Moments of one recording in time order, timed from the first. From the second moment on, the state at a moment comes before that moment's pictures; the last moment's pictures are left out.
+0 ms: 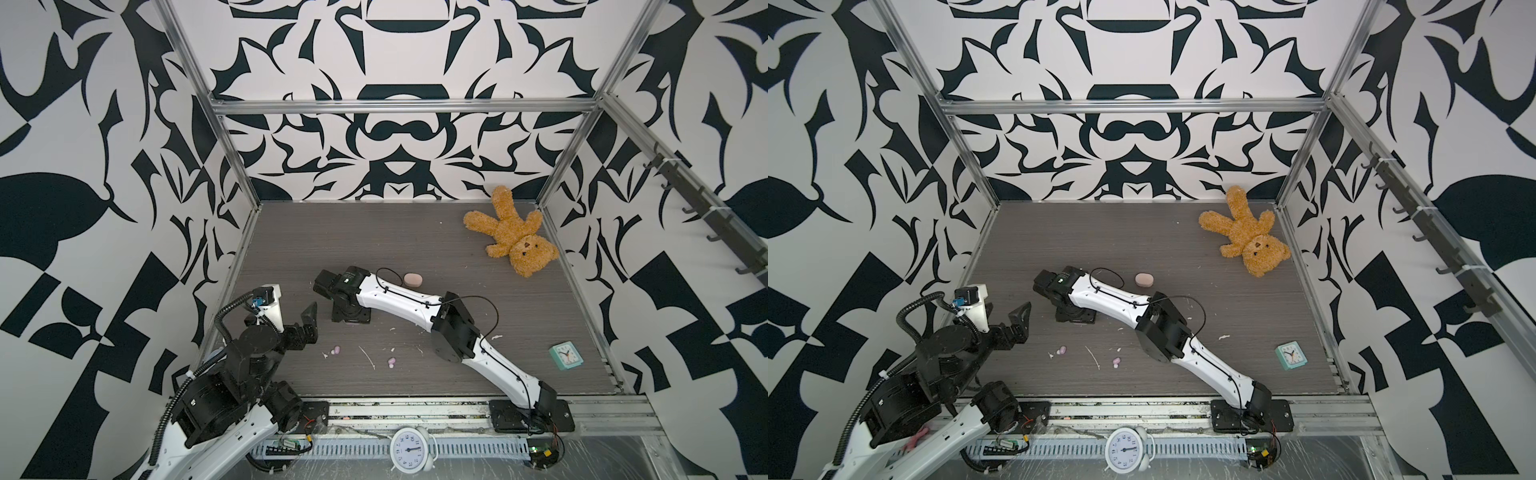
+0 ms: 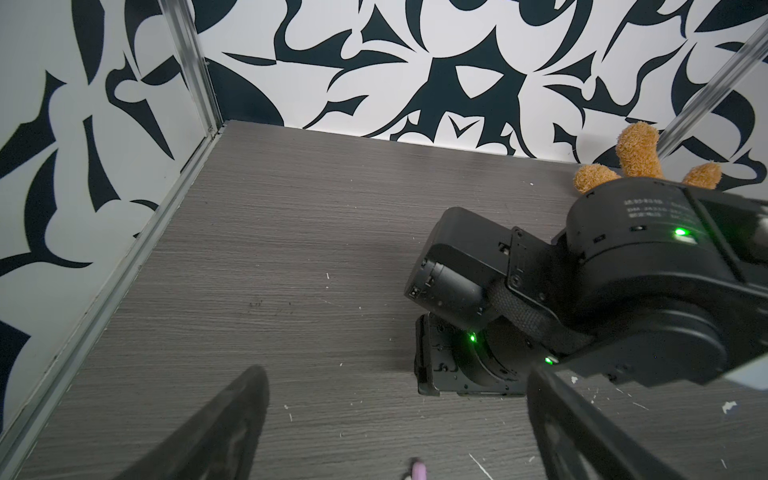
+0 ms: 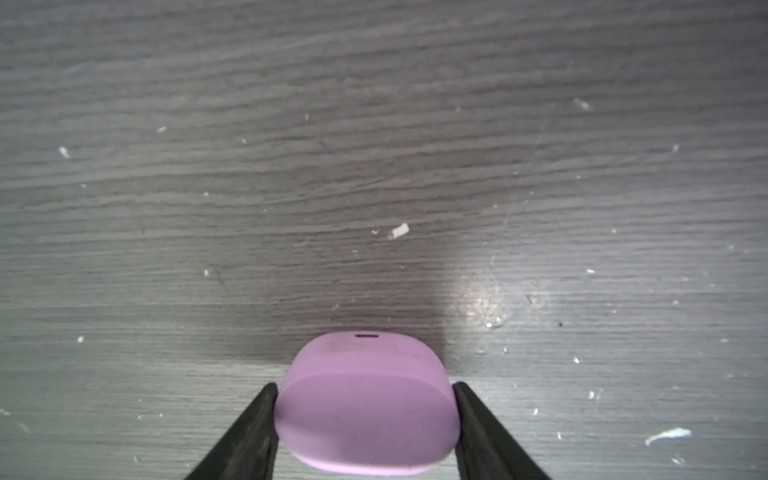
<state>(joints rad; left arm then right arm) -0.78 0.28 0.74 -0.87 -0.55 -0.41 1.09 2.58 2.44 -1.26 0.08 1.14</state>
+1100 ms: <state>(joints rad) -0.78 0.33 0.67 -0.77 -0.38 -0.31 1.05 2.17 2.04 -1.13 0.18 0.93</state>
